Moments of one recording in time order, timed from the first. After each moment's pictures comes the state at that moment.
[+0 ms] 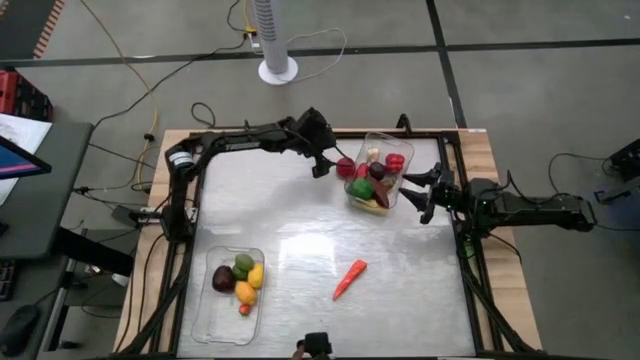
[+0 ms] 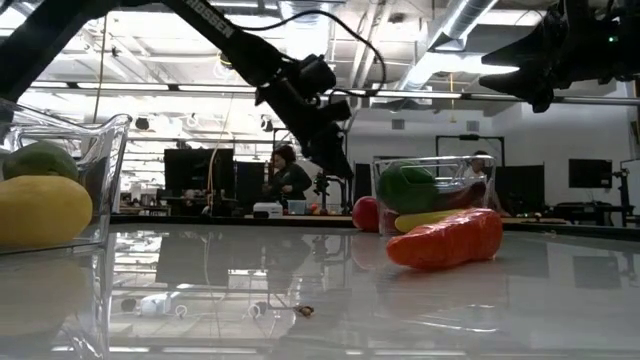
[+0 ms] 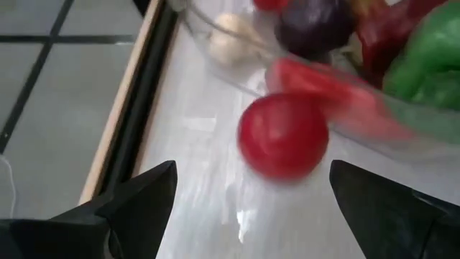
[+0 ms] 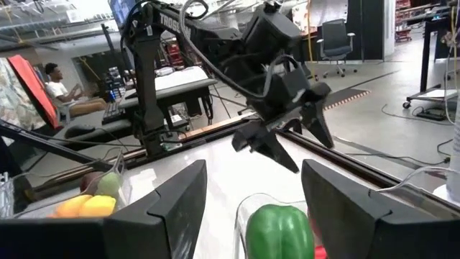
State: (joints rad) left arm 0.51 2.00 1.51 -0.31 0.15 0.36; right arm -0.05 0.28 0.21 0.11 0.32 0.20
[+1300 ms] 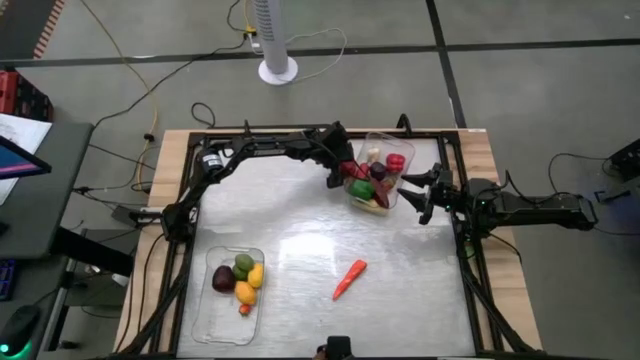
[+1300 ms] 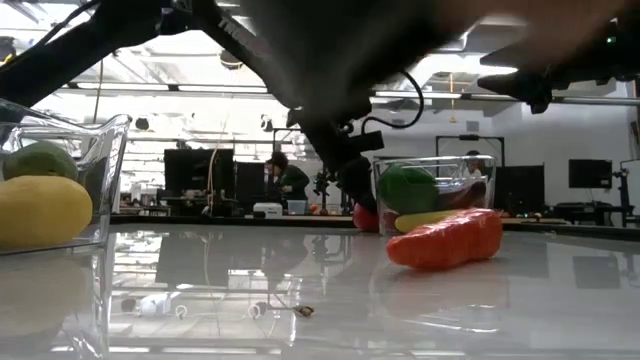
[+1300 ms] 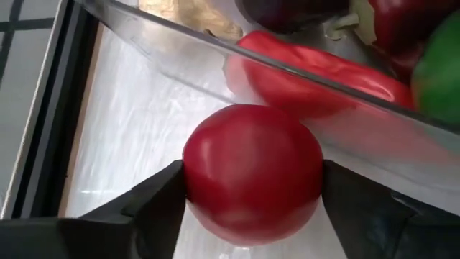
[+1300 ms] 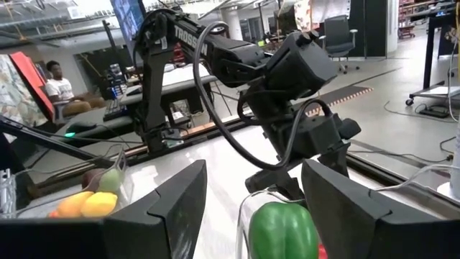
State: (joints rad) left arm 0.44 2.26 1.77 -0.41 0.10 0.39; right arm -0.05 0.31 0.21 0.12 0.32 0.20
